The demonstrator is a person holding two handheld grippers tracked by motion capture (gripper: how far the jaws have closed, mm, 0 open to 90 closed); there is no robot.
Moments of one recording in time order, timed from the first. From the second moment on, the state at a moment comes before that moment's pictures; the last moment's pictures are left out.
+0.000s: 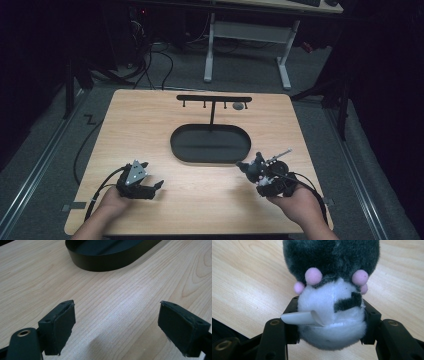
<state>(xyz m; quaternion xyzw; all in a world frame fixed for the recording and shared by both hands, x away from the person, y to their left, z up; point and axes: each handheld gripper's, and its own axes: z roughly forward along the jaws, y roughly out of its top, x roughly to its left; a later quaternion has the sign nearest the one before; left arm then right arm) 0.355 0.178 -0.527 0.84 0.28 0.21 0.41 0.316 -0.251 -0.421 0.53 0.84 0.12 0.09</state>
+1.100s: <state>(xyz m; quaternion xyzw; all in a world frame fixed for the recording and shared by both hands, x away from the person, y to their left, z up) 0.354 0.178 -0.527 0.84 0.28 0.22 0.41 0.377 -0.221 -0.409 0.51 0.84 0.13 0.10</state>
